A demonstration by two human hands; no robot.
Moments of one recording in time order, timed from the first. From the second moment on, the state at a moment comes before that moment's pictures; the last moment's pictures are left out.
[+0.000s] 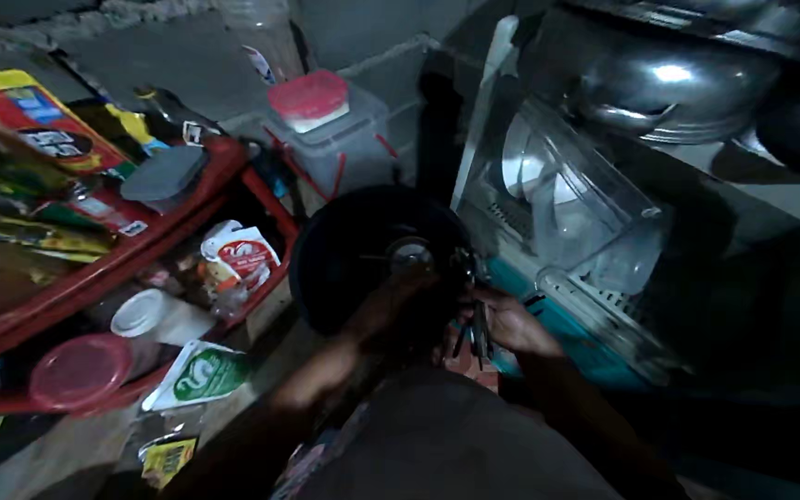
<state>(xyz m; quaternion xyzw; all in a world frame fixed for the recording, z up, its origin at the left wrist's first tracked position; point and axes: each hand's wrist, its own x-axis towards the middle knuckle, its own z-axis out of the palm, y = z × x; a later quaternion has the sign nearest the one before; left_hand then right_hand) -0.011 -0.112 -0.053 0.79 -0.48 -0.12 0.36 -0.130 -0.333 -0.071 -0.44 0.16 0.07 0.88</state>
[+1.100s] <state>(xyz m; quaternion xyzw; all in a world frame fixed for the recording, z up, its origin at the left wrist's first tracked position) -0.102 0.084 -0.033 0.67 -0.02 -0.13 0.73 -0.071 -0.049 -0.029 -0.68 -0.07 -0.09 0.73</state>
